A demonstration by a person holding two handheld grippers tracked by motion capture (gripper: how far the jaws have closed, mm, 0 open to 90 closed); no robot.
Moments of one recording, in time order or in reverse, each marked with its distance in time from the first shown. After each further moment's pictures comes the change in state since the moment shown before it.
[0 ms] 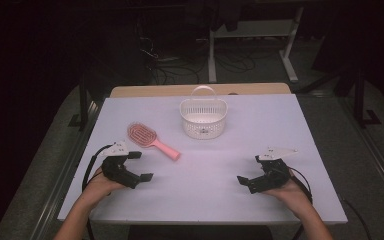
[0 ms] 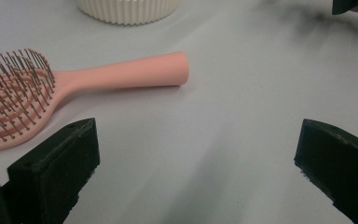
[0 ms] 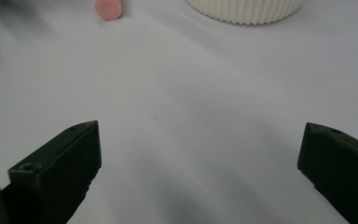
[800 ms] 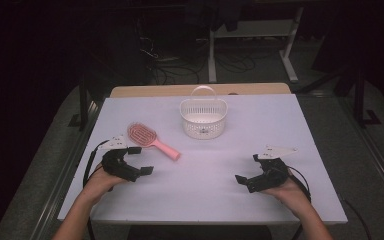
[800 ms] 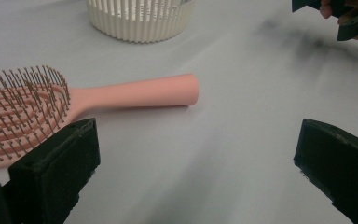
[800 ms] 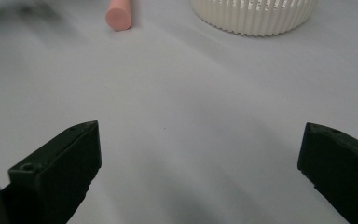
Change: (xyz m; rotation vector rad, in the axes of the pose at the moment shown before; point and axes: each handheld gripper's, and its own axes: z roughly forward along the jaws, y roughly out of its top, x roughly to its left) left arm 0.011 0.009 0.001 -0.048 -0.003 -0.053; right arm 0.002 0.005 0.001 -0.021 0.027 -0.002
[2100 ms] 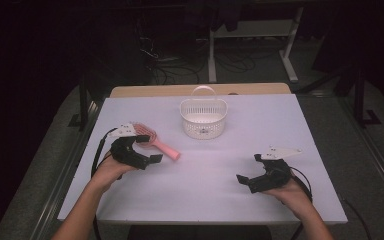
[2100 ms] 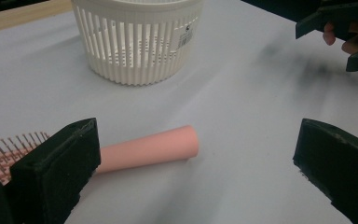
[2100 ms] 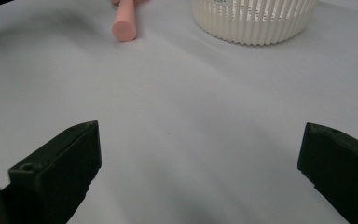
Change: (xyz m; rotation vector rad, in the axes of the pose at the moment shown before) left arm -0.004 0.041 0.018 -0.029 0.002 0.036; right arm 0.000 -0.001 -0.007 -0.037 0.009 0.013
